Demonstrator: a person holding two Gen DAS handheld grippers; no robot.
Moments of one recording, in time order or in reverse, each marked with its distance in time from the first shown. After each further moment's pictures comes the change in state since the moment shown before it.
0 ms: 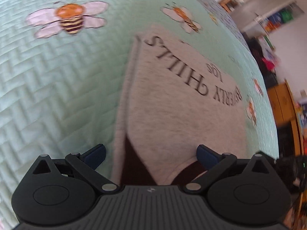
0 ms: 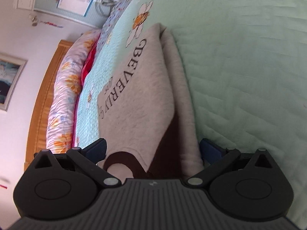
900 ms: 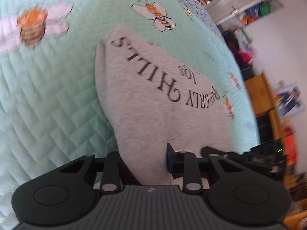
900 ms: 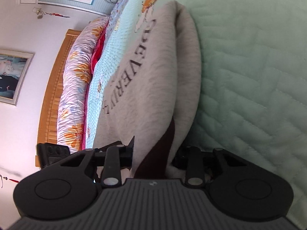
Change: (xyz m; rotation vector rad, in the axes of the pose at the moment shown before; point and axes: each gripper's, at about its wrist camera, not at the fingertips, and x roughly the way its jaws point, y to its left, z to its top) left arm -0.005 -0.033 0.013 0.092 0.012 -0.061; right arm 0.026 0.013 0.012 0.014 0.062 0.082
